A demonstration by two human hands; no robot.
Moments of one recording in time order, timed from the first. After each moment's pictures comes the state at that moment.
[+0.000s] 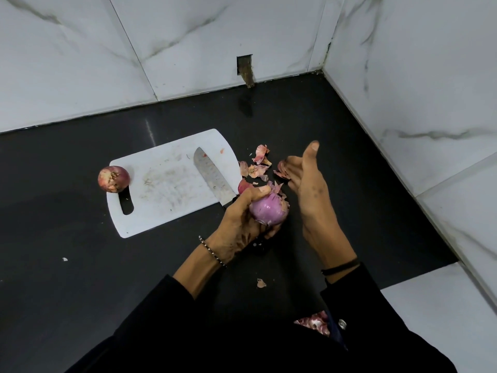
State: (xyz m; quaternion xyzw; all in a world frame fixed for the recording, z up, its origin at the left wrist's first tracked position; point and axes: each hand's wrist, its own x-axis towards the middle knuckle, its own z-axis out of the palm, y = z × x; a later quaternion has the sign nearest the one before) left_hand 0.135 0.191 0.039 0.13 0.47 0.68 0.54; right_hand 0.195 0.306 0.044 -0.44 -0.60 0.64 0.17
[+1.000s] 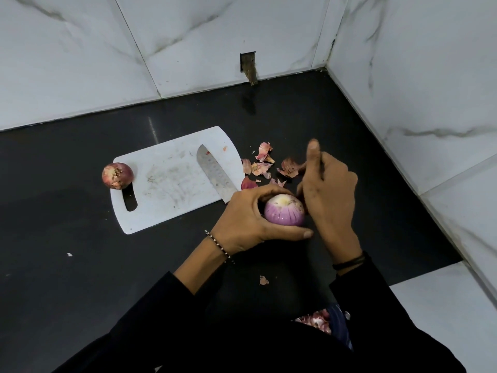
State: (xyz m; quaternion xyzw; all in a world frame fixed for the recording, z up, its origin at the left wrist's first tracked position) left_hand 0.129 0.185 0.039 0.38 0.71 0.49 0.34; right_hand 0.206 0.317 0.046 -0.43 -0.78 0.37 0.27
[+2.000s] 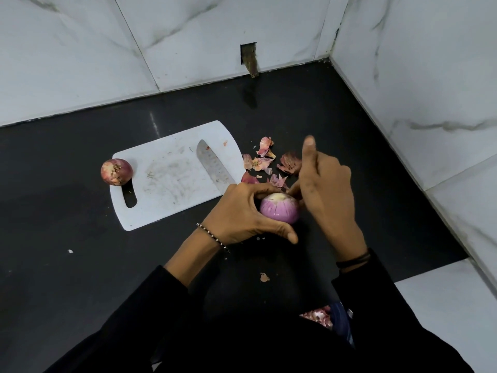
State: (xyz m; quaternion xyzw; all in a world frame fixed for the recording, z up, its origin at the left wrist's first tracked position) left_hand 0.113 0.184 0.044 0.41 0.74 0.41 0.34; right_hand 0.202 0.314 0.054 -0.43 -0.80 0.37 0.16
